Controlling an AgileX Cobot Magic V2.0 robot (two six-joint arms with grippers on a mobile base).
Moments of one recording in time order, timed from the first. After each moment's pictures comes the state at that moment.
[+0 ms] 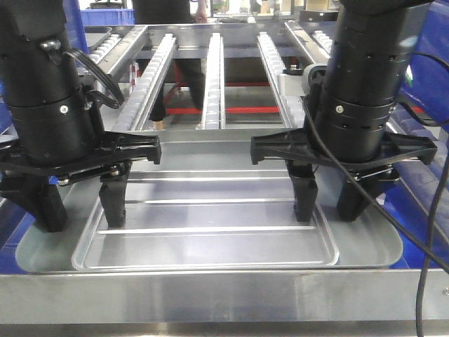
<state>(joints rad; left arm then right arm) -0.60 1.73 -1.08 0.12 0.73 -0.67 0.52 1.77 -1.10 -0.13 0.67 0.65</state>
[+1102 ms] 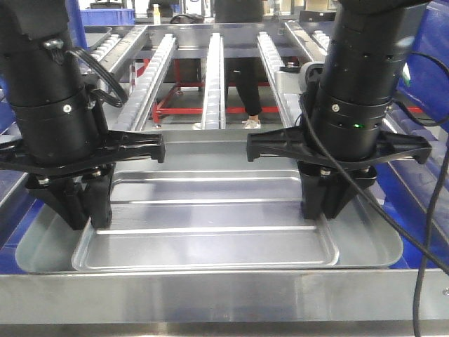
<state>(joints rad) -0.60 1.73 -1.08 0.12 0.73 -0.67 0.52 1.77 -1.10 -0.13 0.65 0.65</state>
